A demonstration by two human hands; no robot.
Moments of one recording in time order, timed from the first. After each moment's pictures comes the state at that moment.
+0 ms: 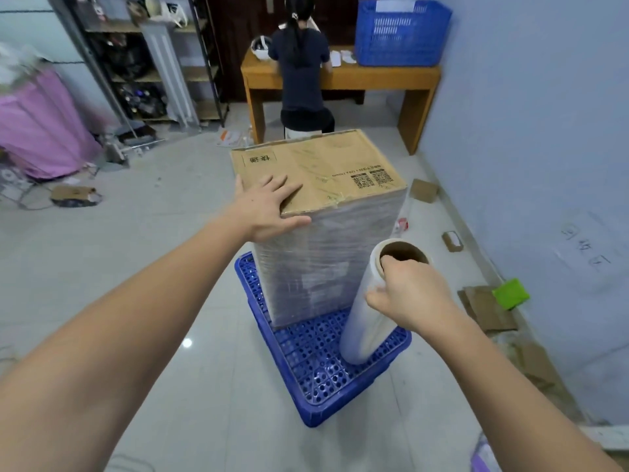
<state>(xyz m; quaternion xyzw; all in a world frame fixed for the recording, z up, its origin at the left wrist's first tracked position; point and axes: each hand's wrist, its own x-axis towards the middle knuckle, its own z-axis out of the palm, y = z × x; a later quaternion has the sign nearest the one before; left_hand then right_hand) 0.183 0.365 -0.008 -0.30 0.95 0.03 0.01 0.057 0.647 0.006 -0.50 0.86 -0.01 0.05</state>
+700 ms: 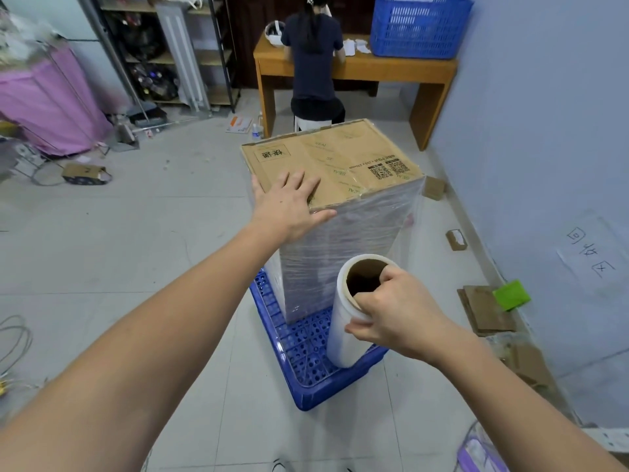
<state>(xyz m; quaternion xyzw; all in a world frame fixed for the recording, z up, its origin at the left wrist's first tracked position) 0.156 0.429 -0.020 -0.39 0.92 0.03 -0.04 0.068 0.682 -0.005 -0.72 0.69 0.00 -0.03</state>
